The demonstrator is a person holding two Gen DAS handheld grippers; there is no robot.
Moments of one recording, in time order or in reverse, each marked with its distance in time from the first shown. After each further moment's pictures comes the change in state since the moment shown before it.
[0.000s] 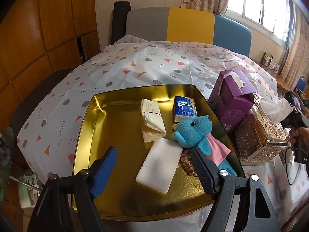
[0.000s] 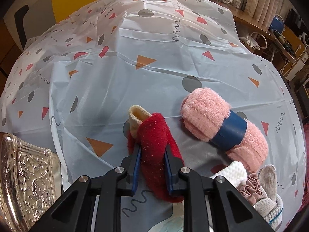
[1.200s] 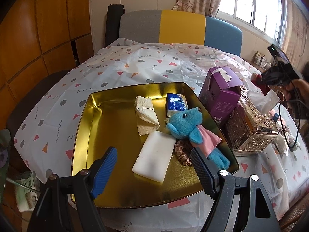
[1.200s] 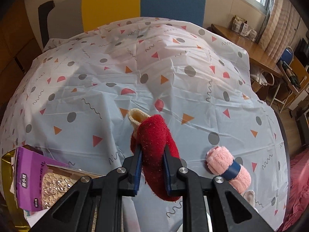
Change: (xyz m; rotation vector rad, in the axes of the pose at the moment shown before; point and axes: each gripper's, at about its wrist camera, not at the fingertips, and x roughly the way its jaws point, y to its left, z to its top) left arm -0.017 -0.001 -0.018 0.026 -0.023 -0.049; right arm -0.089 0.087 0.055 -0.141 -0.119 0.025
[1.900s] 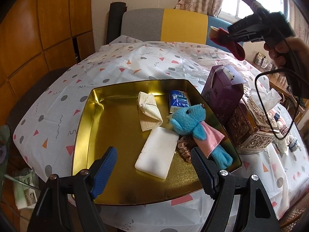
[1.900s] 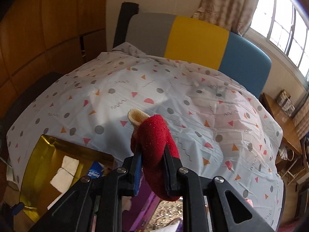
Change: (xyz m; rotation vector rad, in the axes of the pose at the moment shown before) left arm 0.003 0.009 -0.007 -0.021 0.011 -0.001; right arm -0.095 0.197 -0.002 -0.435 -0.220 0.189
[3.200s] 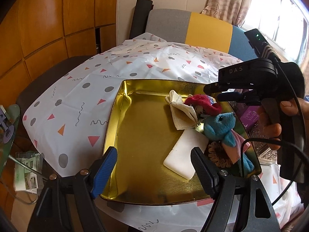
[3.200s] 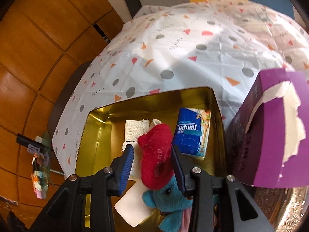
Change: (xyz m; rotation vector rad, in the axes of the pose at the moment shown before) left arm -0.001 0.052 -0.007 -0.135 -0.004 0.075; right arm 0.072 0.097 -0.075 0.316 0.222 0.396
